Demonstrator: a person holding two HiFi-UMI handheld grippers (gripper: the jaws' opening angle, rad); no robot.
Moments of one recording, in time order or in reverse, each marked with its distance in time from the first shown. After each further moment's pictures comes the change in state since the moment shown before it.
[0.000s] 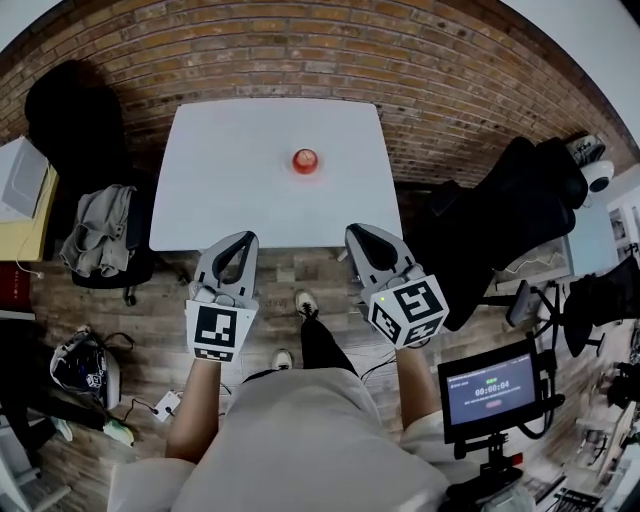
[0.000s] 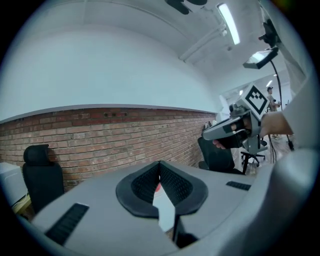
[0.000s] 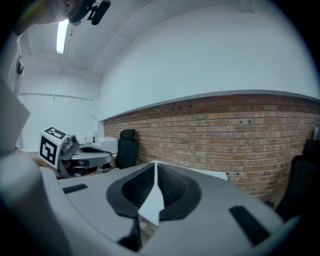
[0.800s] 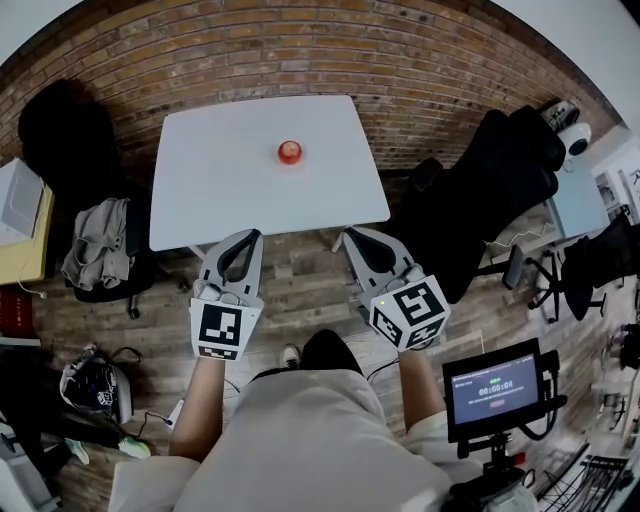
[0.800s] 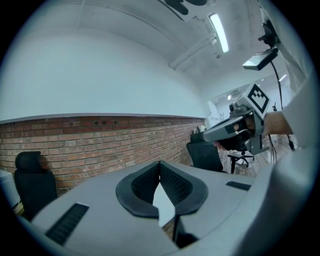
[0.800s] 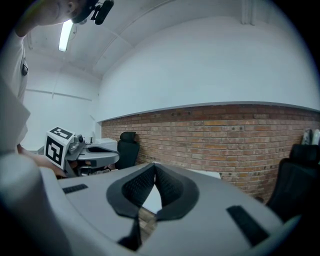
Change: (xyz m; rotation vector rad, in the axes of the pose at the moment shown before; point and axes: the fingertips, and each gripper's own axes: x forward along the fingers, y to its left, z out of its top) left arm -0.024 -0.036 0.019 0.033 -0.051 -0.107; right arm -0.056 0.031 0.002 -0.006 -0.015 -0.055
